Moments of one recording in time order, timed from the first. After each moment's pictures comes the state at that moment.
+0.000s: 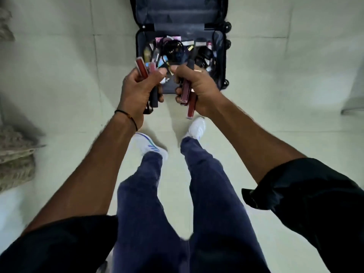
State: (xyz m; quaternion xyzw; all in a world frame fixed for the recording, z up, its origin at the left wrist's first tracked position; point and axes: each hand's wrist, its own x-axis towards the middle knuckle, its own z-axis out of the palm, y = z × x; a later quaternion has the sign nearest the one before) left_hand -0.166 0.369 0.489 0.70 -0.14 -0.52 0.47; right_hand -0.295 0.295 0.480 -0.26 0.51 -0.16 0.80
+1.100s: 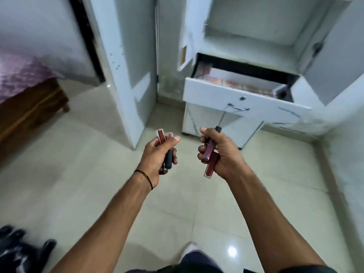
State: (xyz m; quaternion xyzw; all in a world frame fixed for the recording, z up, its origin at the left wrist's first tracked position) left_hand -0.964 0.588 0.793 0.35 -0.55 -0.74 0.14; right_hand -1.076 0.710 0.819 0.02 0.57 -0.73 0.38
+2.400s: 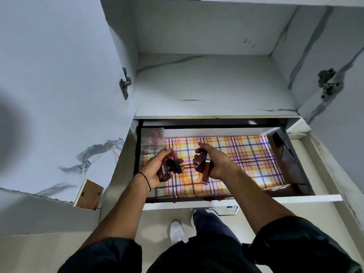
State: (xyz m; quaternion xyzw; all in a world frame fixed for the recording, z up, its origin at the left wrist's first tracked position) left_hand -1.589 0.361 0.695 0.35 -0.40 -0.83 -0.16; right_hand -1.680 0.543 0.716 0.27 0.55 -0.68 0.40
